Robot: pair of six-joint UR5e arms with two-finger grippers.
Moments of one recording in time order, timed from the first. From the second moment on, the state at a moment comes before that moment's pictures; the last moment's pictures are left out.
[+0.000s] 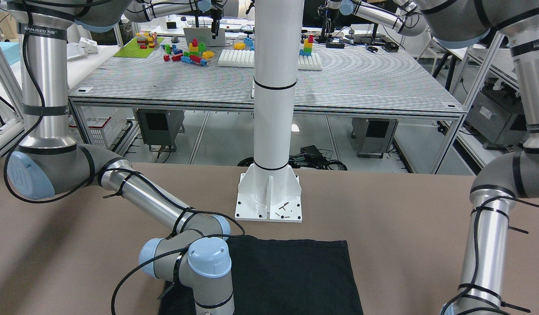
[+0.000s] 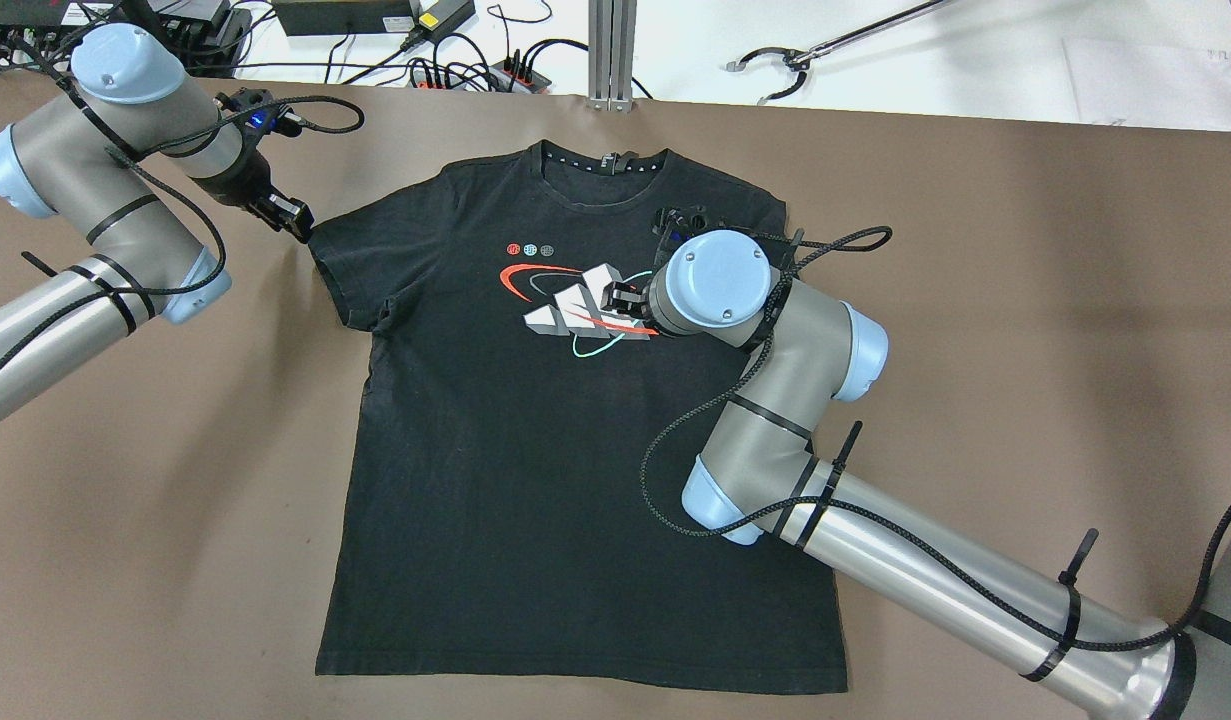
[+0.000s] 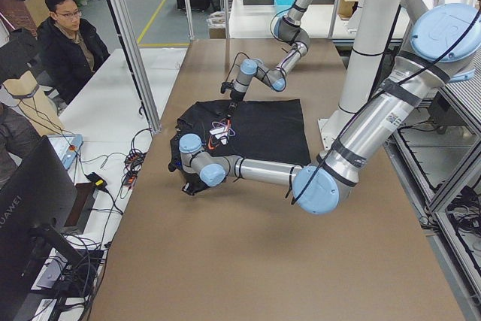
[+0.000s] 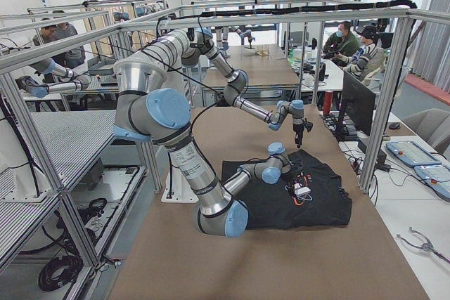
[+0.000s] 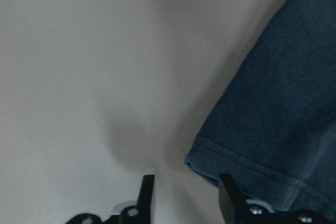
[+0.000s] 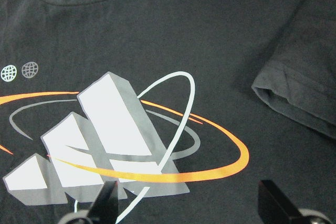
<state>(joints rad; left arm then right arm) -1.06 -2.27 -0.96 -2.15 -2.20 -0.40 0.65 -0.77 1.32 -1.16 1.67 1.30</state>
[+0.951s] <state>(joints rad) -1.04 -2.34 -0.82 -2.28 -2.20 -0.47 0.65 -0.78 1.32 -1.16 1.67 1.30</state>
